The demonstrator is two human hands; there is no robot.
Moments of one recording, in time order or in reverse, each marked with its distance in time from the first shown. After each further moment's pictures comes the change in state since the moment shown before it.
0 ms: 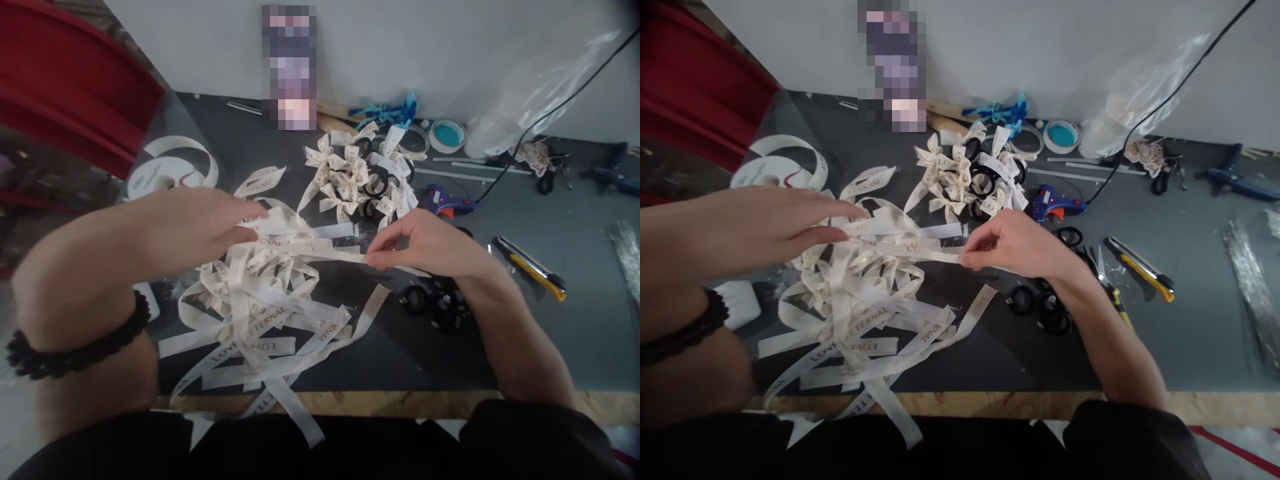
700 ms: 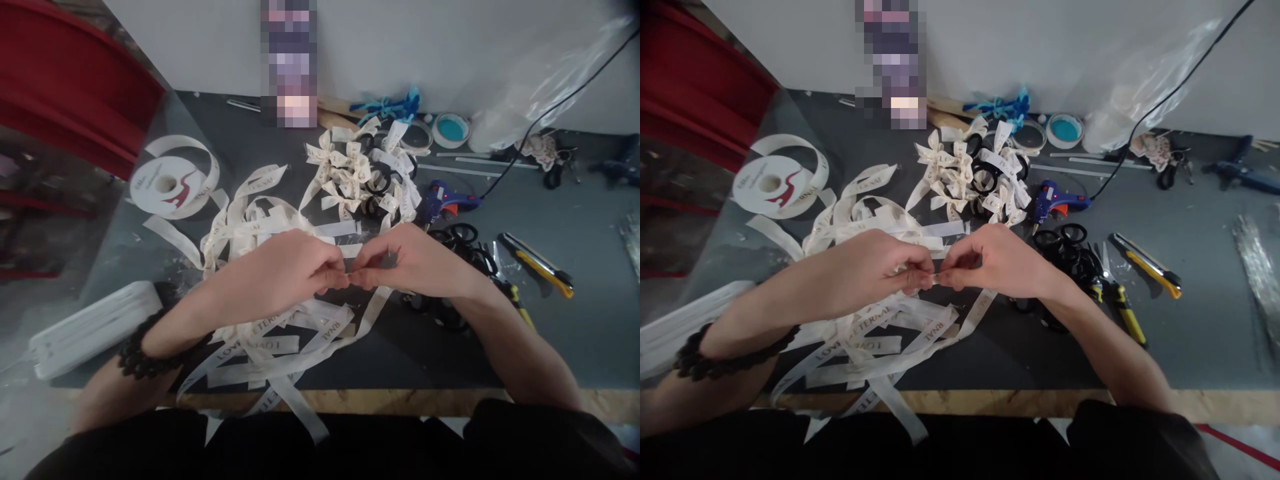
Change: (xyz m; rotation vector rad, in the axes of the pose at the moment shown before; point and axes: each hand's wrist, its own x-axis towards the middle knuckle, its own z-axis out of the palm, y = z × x) left_hand 0.018 0.075 0.038 -0.483 -0.088 0.220; right_hand -0.002 -0.017 0.026 0.163 -0.071 -0.140
